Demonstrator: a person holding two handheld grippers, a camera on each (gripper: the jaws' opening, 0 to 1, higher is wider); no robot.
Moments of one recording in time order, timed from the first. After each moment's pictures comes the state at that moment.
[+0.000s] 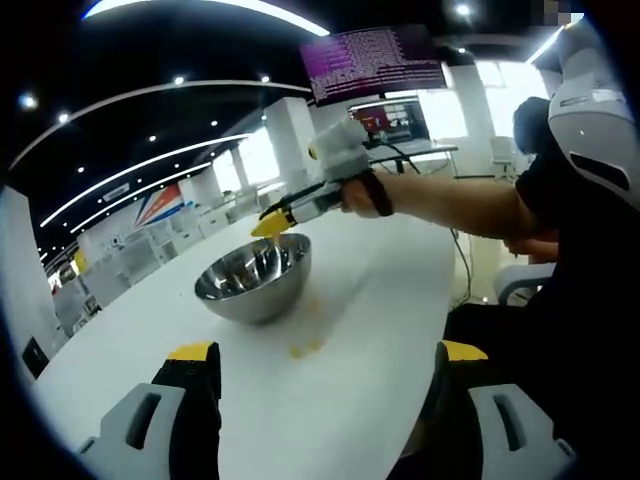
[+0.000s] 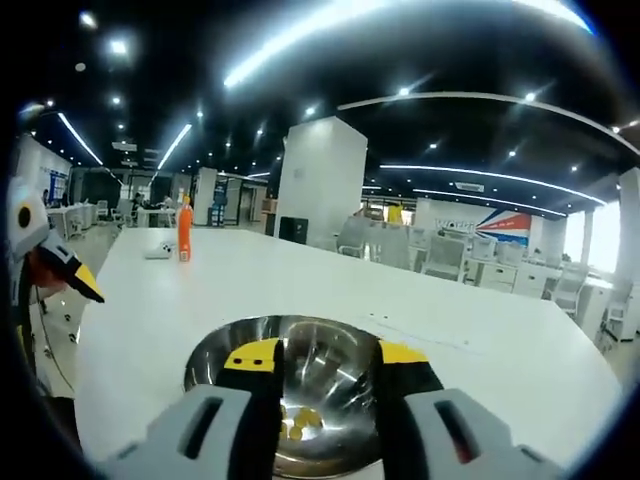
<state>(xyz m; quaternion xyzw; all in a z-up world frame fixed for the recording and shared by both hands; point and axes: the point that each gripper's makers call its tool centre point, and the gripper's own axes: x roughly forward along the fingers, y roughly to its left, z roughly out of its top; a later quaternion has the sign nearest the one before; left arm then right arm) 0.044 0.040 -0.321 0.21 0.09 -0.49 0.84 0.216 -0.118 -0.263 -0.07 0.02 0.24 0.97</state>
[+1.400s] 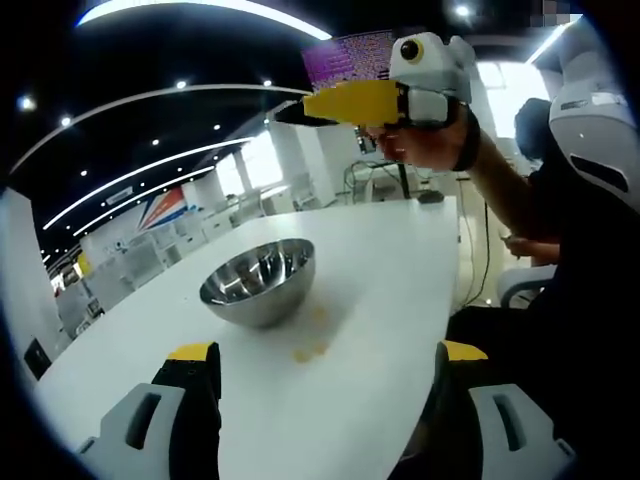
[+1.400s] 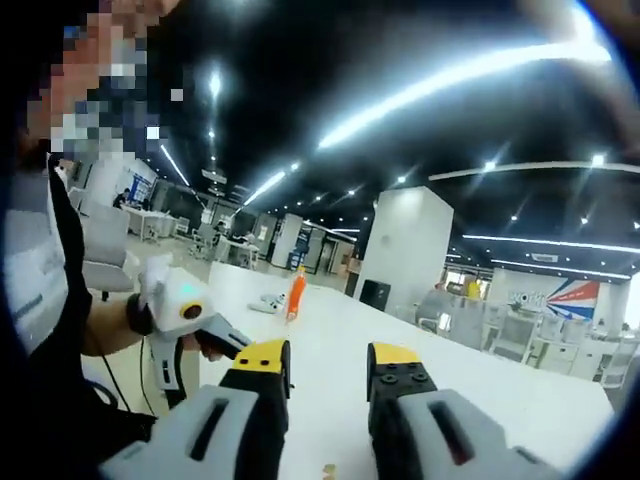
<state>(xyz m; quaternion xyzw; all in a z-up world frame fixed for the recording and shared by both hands) 0.042 0.042 -0.314 0.21 0.08 -0.49 0.84 0.051 -0.005 -0.195 -0.12 -0.09 0.41 0.90</state>
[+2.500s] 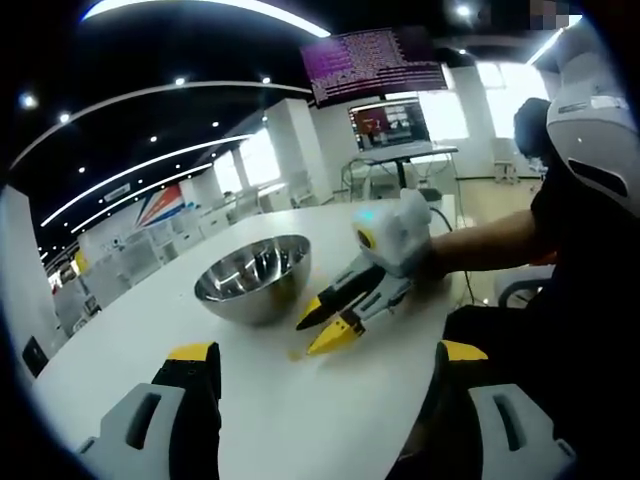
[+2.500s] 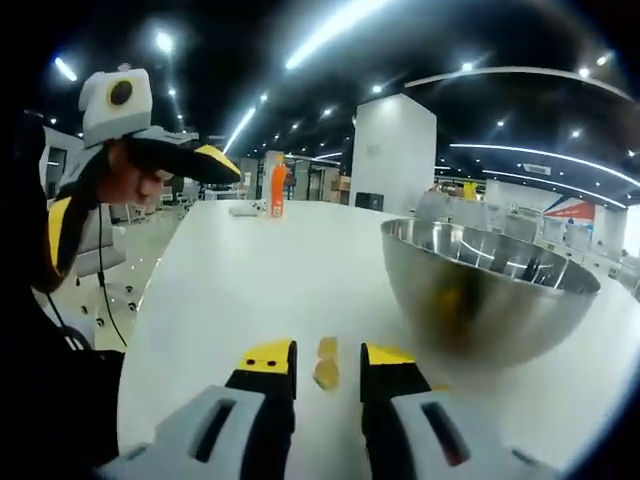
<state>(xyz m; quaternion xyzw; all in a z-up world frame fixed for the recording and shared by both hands) 0.043 0.037 -0.320 0.20 0.09 -0.49 0.84 0.124 -0.015 -0.396 -0.10 0.08 0.39 0.91</state>
